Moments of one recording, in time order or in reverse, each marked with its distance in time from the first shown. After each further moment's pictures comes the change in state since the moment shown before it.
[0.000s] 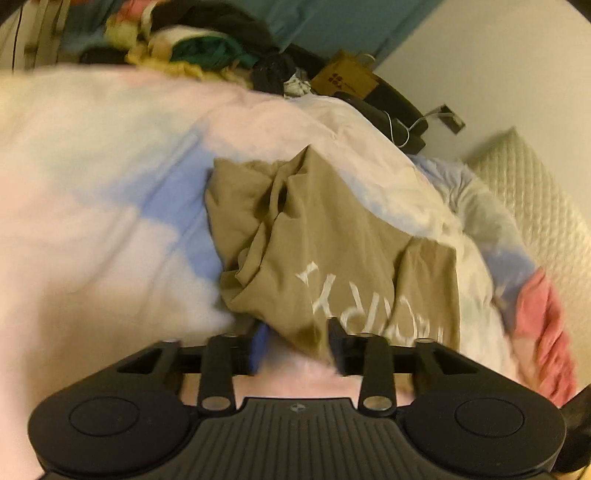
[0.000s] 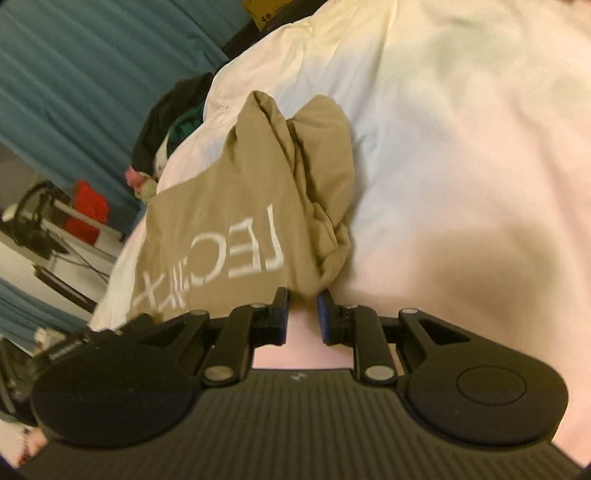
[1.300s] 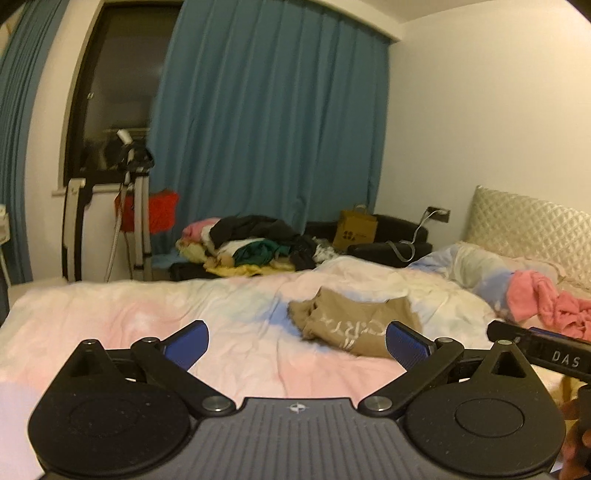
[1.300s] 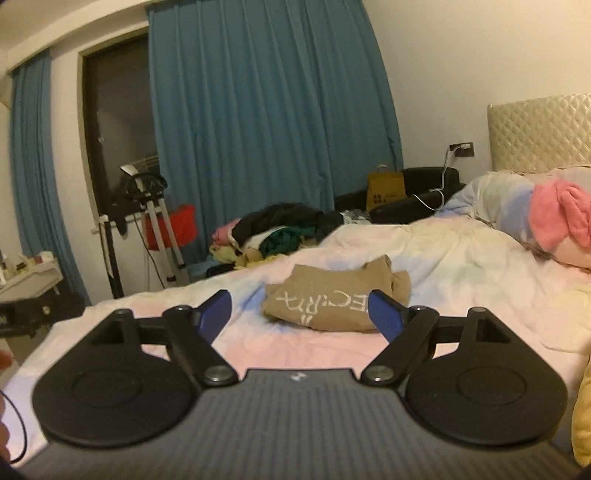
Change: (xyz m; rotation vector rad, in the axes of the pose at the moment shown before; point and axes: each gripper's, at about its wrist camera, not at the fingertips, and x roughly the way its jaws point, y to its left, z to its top) left arm -0.404 -0.075 -0.242 0.302 -0.560 0.257; right arm -0.265 0.095 -0.204 -0.573 -0.536 0.062
